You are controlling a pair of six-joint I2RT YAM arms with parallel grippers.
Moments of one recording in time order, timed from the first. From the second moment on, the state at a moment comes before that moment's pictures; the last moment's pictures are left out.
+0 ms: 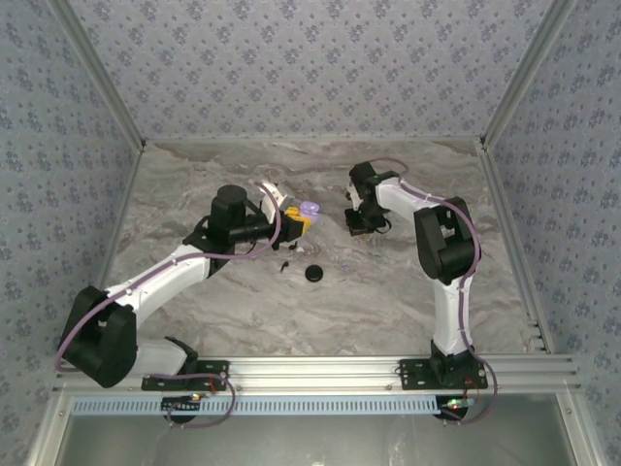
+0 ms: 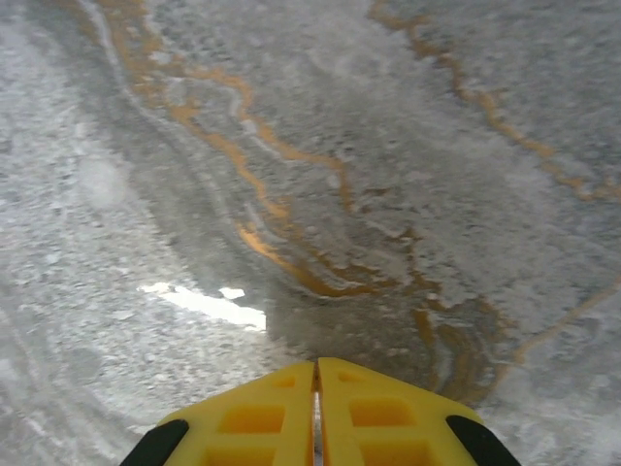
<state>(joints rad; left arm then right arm) -0.55 1.32 0.82 0.17 0.61 -0.06 0.39 2.10 1.53 -0.83 -0.14 0.15</state>
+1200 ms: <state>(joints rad) -0.55 1.30 0.82 0.17 0.60 -0.06 0.47 2.03 1.54 -0.92 -0.14 0.03</state>
